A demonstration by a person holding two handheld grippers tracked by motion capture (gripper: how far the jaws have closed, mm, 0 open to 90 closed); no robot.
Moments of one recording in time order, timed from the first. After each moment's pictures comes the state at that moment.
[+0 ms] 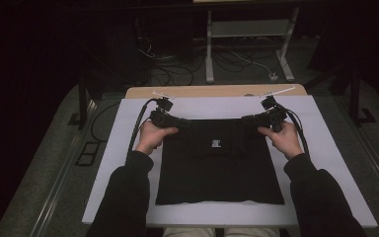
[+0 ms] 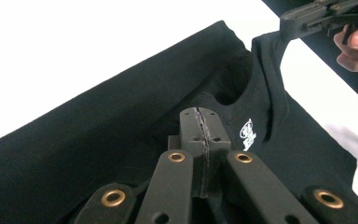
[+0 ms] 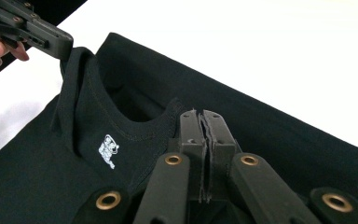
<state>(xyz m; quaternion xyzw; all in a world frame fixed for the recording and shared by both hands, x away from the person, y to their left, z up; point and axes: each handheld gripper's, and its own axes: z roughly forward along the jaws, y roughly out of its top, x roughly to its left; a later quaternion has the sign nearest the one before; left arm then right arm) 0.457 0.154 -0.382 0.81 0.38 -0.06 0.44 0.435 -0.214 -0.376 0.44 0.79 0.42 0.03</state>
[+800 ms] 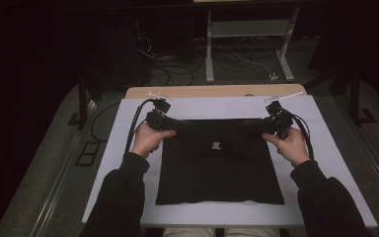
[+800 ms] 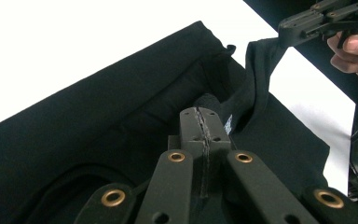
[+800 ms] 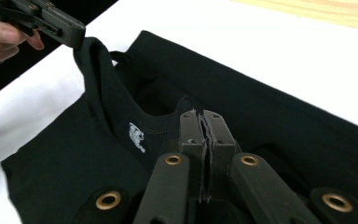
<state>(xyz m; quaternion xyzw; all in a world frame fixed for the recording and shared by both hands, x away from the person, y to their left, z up) 0.426 0.157 -0.359 0.81 0.36 -0.05 0.45 0.400 -0.216 -0.361 0.42 0.79 0.44 0.02</state>
